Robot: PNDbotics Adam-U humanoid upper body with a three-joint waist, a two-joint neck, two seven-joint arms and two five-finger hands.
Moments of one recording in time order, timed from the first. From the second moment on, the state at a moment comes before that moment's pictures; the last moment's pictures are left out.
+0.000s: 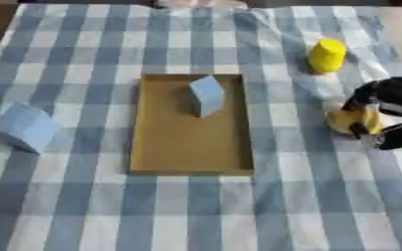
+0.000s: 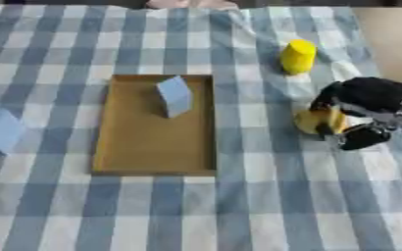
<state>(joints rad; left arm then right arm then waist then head) -0.19 0.39 0.05 -1.98 0.07 -0.12 0.28 -0.51 -0.90 0.34 -1.59 0.76 -0.20 0.40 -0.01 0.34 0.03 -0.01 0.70</state>
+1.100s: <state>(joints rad) -0.20 0.39 0.05 -1.98 0.08 -0.12 0.27 -0.64 -0.92 0.29 -1.94 0.47 -0.14 0.27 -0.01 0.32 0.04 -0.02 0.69</state>
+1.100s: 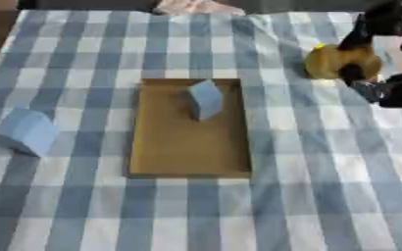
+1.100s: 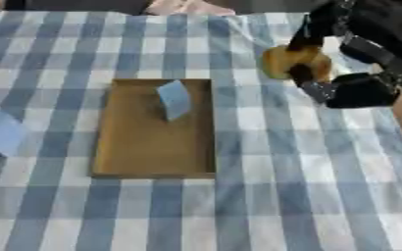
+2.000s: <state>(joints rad) -0.21 0.39 0.04 -1.98 0.09 -0.12 0.25 -0.87 -0.59 0.51 -1.73 0.64 -0.29 0.41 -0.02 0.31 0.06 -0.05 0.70</state>
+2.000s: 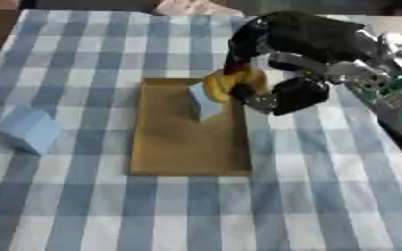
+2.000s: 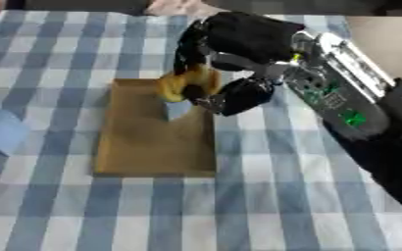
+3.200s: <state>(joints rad) -0.21 0.39 0.03 -1.98 0.09 -0.12 0.24 -0.81 -0.53 0.55 -1.67 0.79 -0.37 0.49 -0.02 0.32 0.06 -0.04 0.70</state>
